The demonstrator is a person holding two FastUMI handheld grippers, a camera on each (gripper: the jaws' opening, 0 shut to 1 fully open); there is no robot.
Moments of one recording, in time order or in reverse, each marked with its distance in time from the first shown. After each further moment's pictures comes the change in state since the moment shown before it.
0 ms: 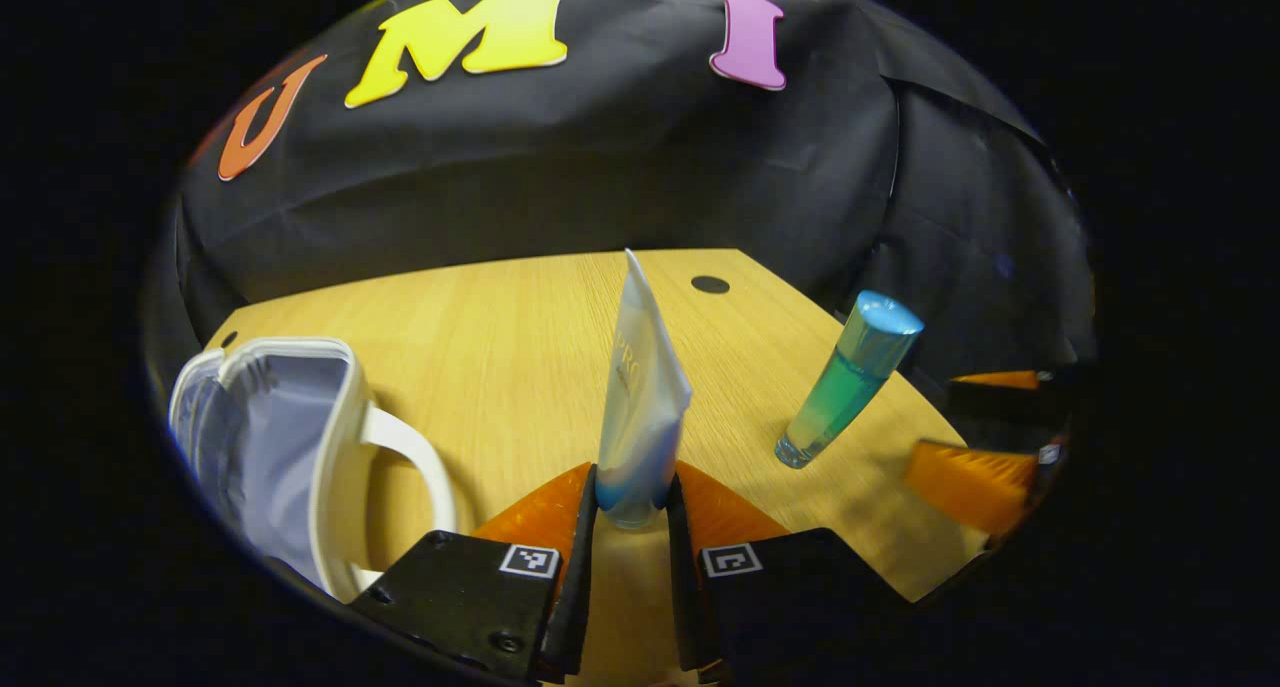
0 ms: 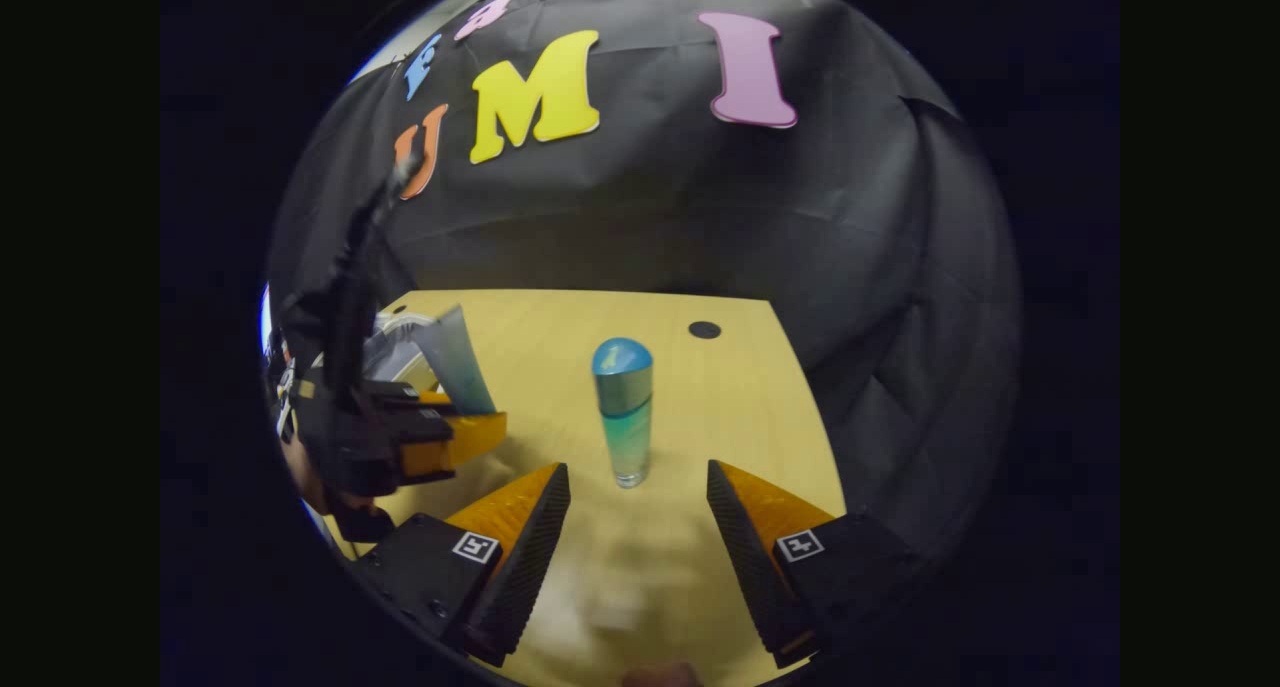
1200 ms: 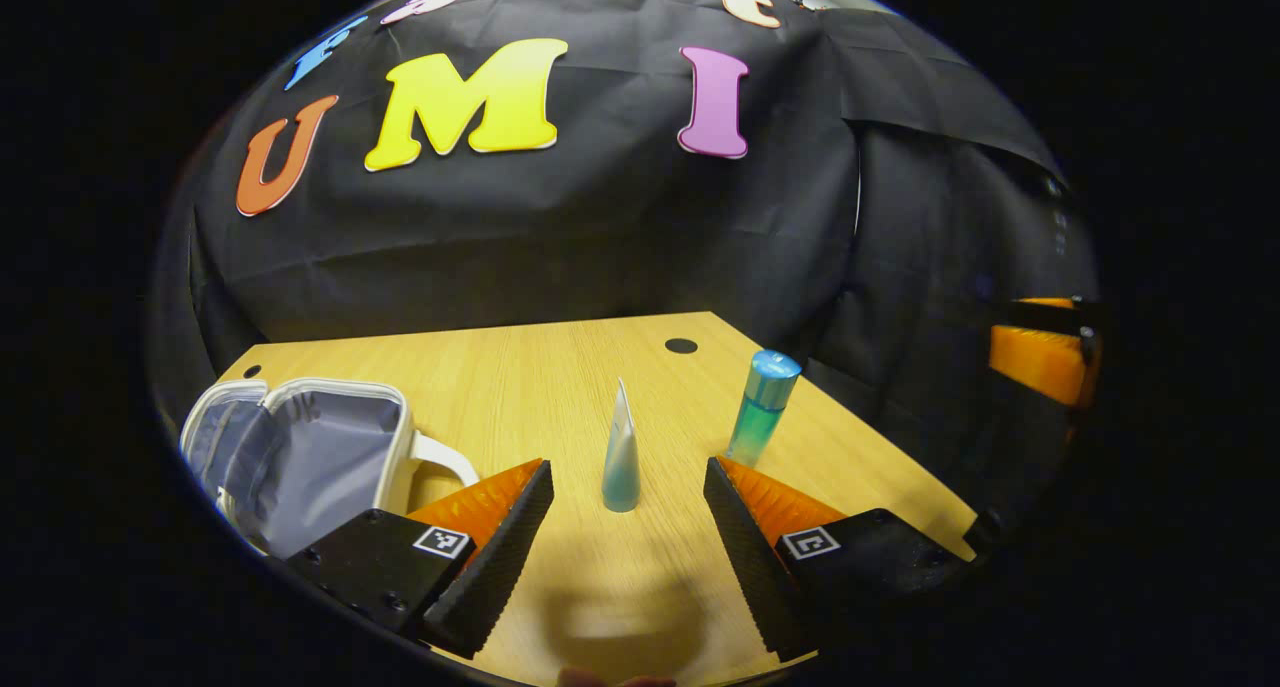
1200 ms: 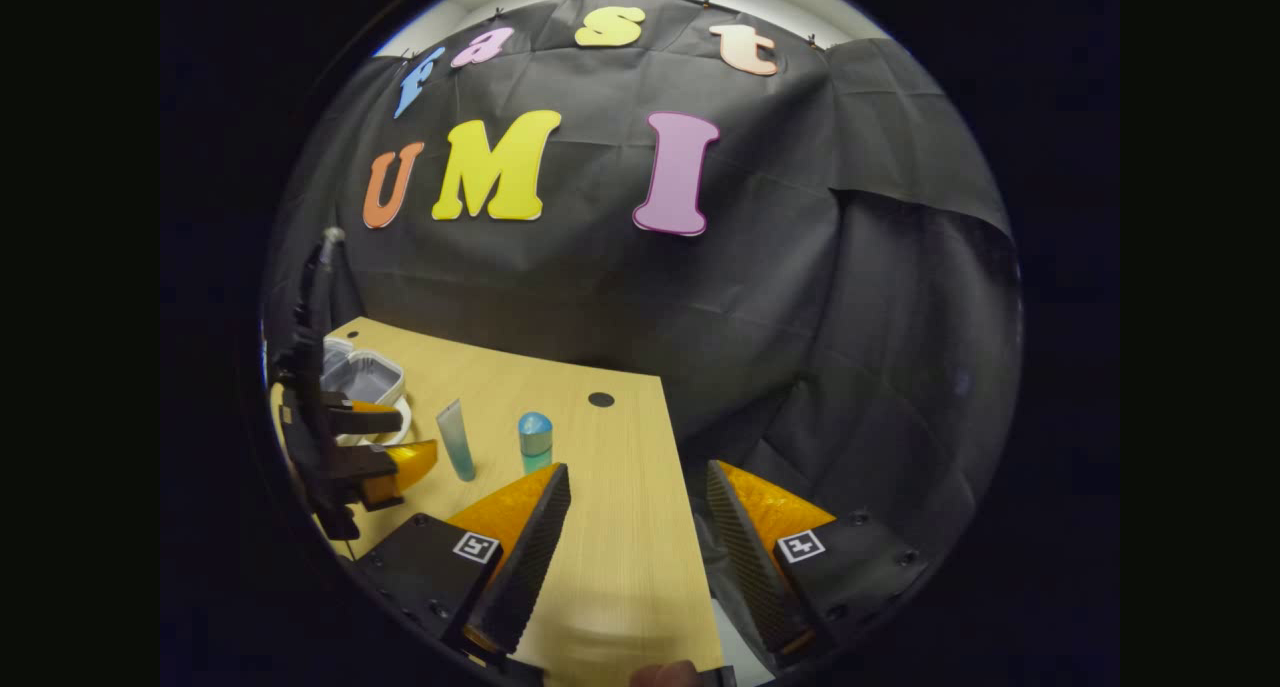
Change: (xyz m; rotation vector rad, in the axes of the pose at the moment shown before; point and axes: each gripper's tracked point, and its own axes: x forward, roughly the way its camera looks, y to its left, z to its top) left arm -0.034 -0.026 0.008 0.026 -0.143 -0.024; right arm -0.159 -0.071 0.053 -0.058 -0.177 -0.310
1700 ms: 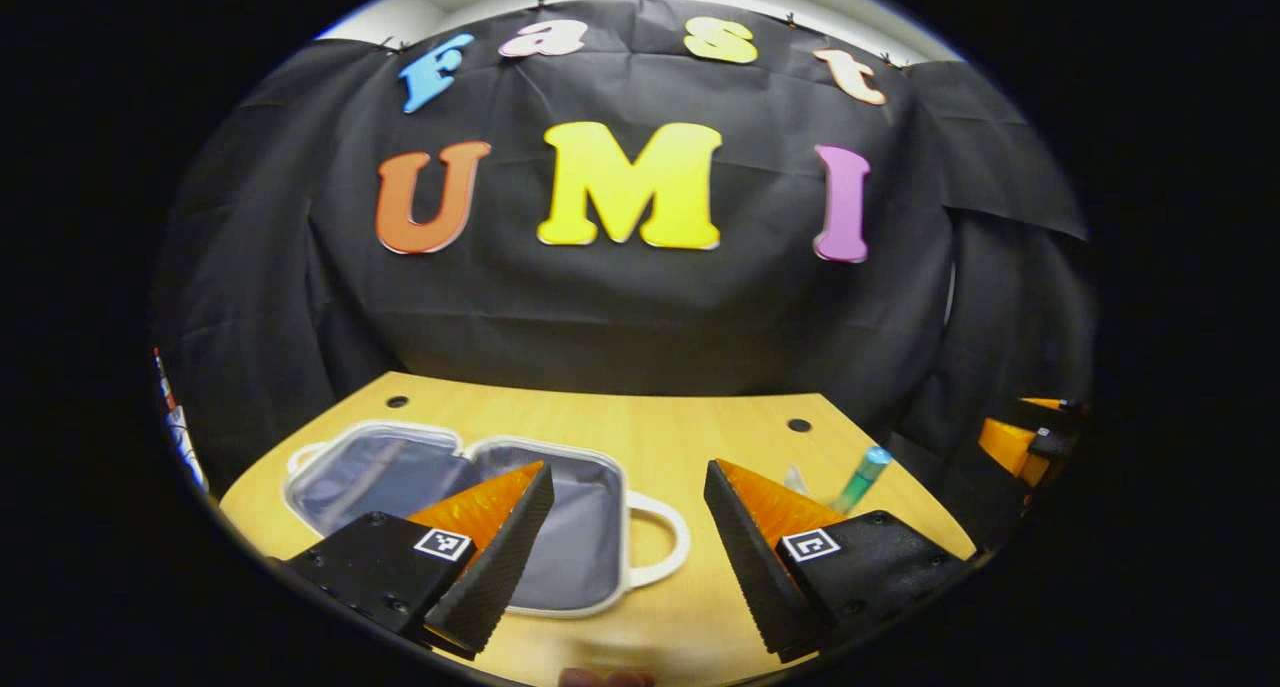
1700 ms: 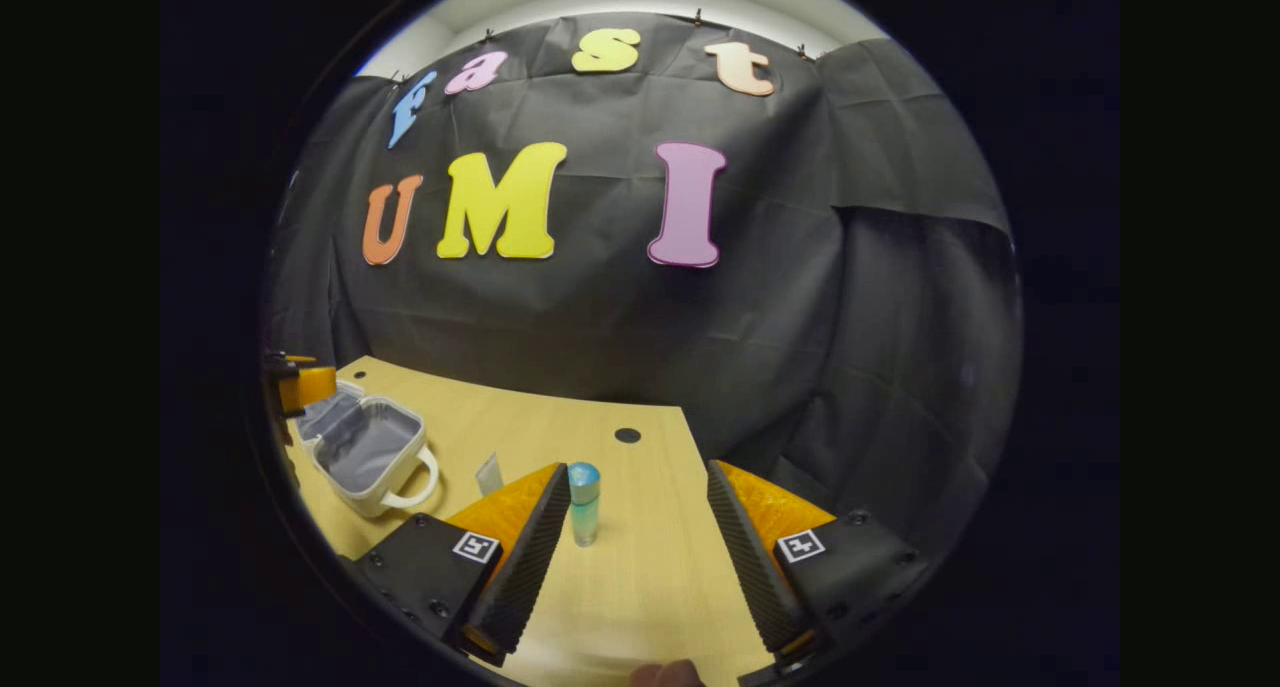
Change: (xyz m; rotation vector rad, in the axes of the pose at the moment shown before) left arm -0.136 0.105 0.077 -0.096 -0.164 0.217; right arm 0.002 0.041 0.037 0.056 -0.105 0.006
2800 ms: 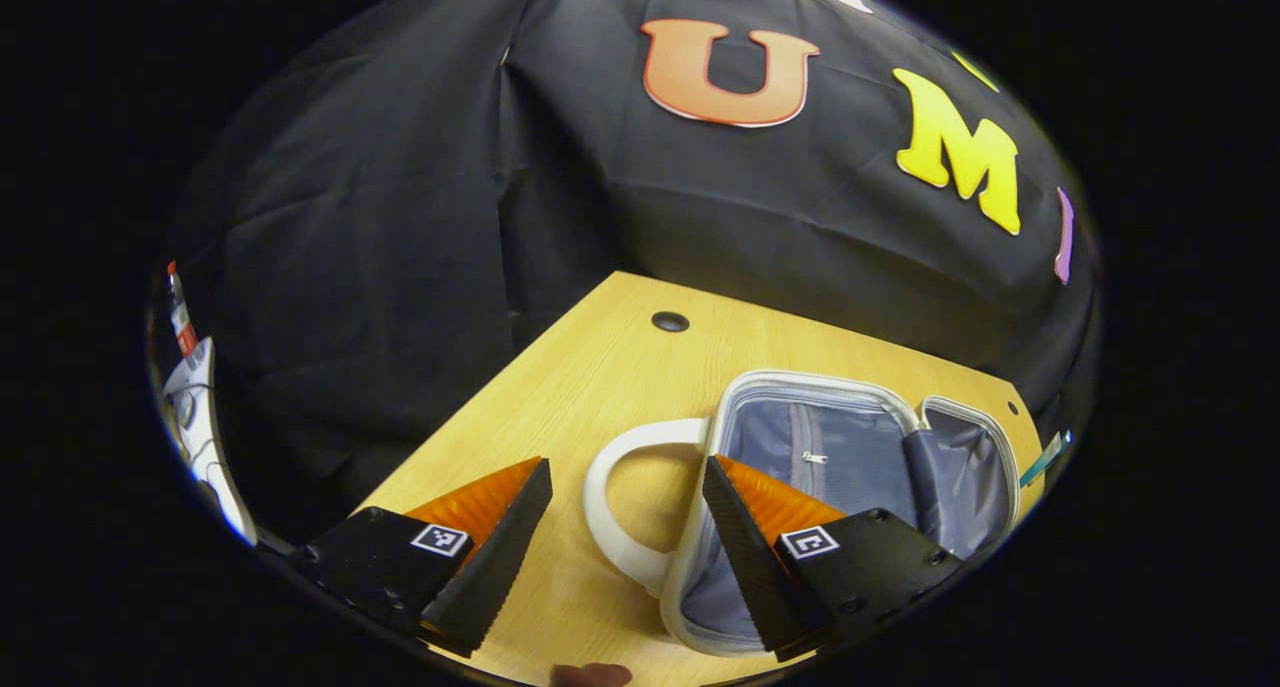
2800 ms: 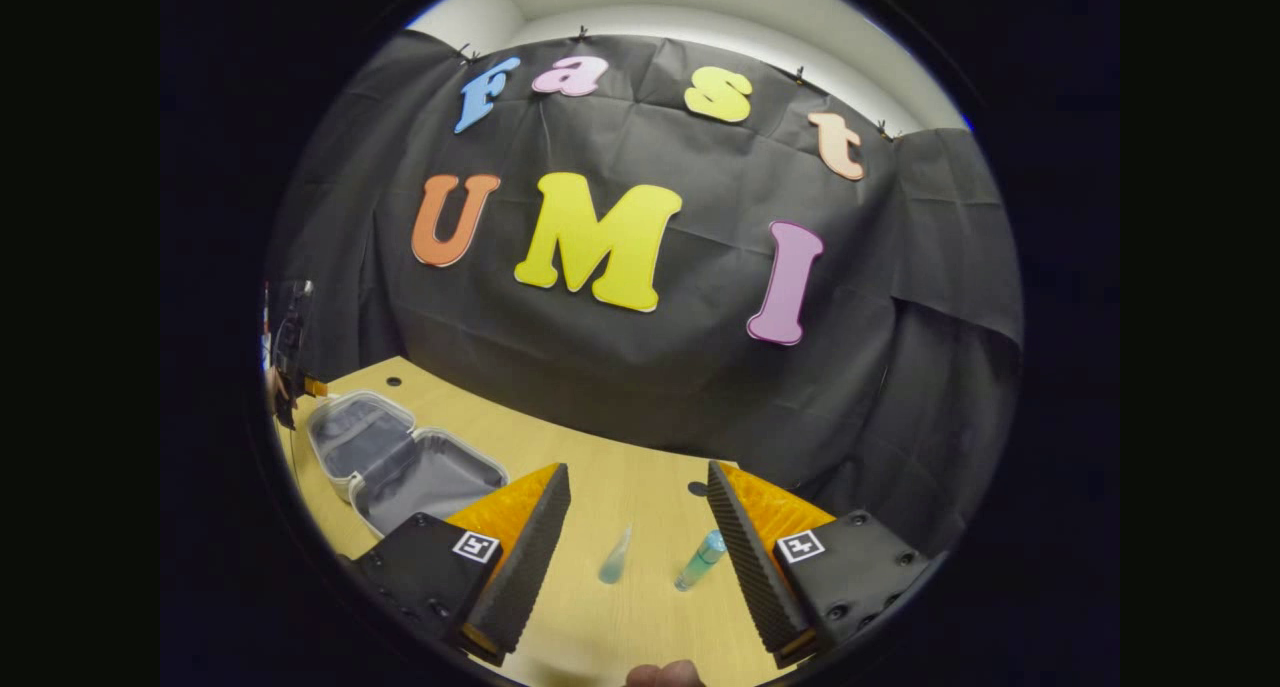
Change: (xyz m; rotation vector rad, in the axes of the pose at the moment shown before) left arm 0.022 0.501 -0.071 -0.165 0.197 0.338; right arm -0.027 0.190 0.086 -0.128 -0.106 0.041
